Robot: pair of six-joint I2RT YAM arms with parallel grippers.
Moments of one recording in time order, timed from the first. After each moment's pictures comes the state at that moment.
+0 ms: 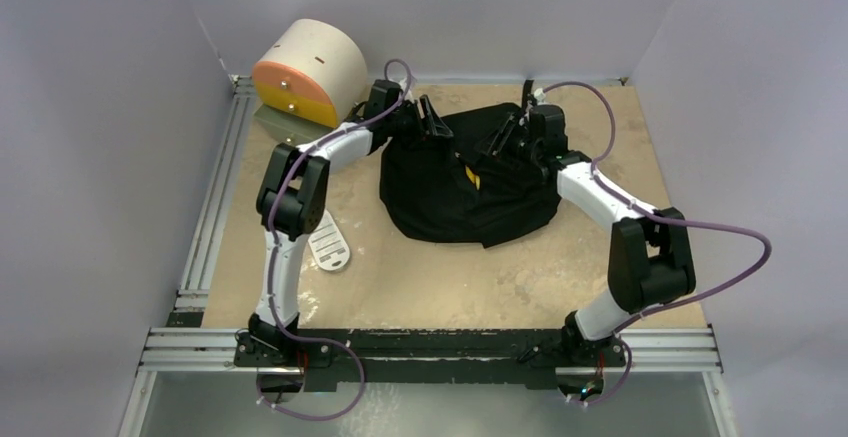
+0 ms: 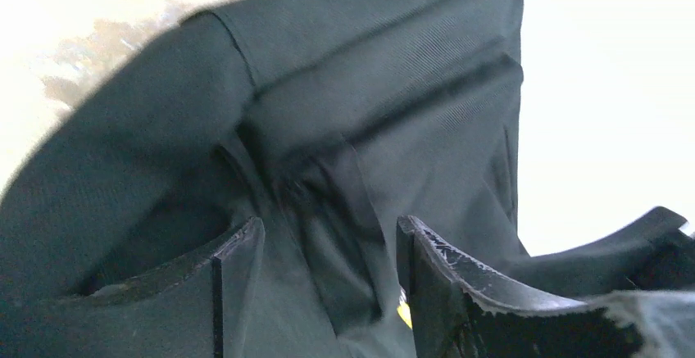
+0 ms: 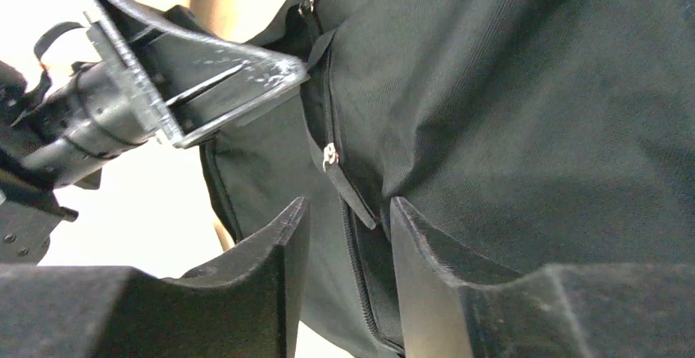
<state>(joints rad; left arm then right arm) -0.41 2.26 1.71 -0.04 0.51 -0.80 0.26 1.56 1.06 -0.06 -0.24 0.73</state>
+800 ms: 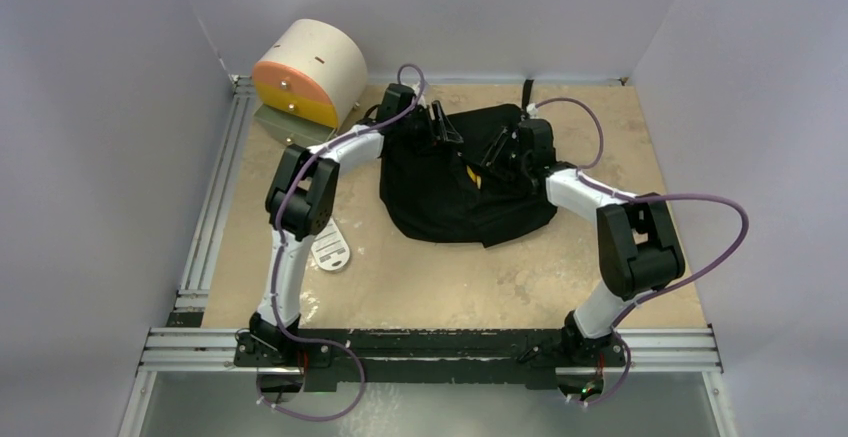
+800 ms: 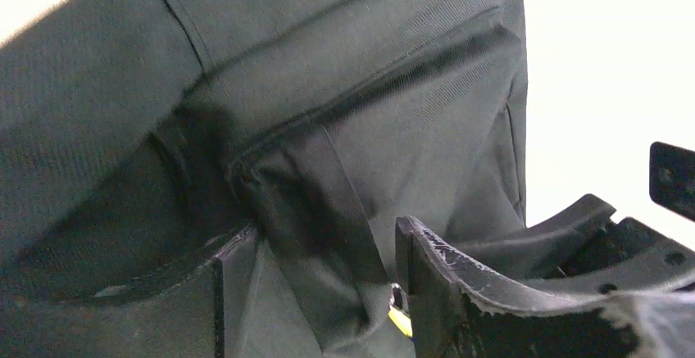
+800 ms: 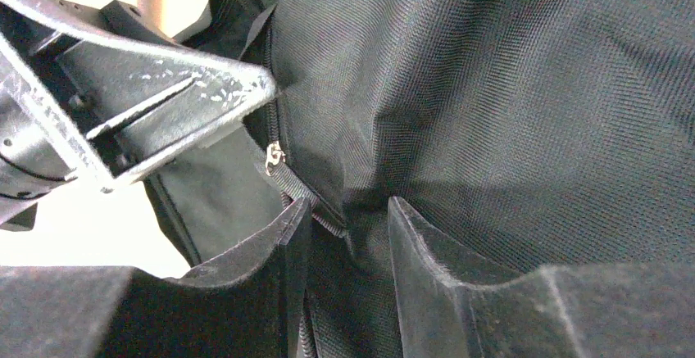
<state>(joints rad) -0.46 2.23 1.68 -0.03 0.49 -0.80 0.28 1.66 0.97 0.07 -0.21 0.79</state>
